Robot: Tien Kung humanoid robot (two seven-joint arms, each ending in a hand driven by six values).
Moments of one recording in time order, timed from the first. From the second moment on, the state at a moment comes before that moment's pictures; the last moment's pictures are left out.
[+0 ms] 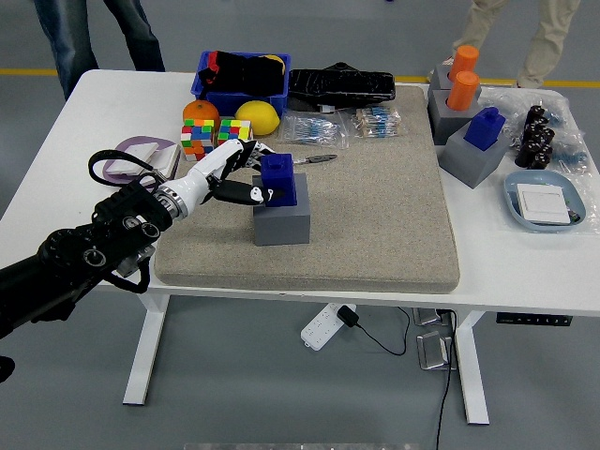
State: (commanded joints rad) left arm -0.91 0.21 -0.20 -0.68 0.66 0.07 -0.39; right arm 0.08 -0.39 1.14 0.31 -1.29 0.13 -0.07
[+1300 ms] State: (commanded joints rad) left arm -0.90 0.19 -0.19 -0.65 0.63 0.06 -0.39; right arm 0.08 -0.38 1.14 0.31 -1.29 0.13 -0.07
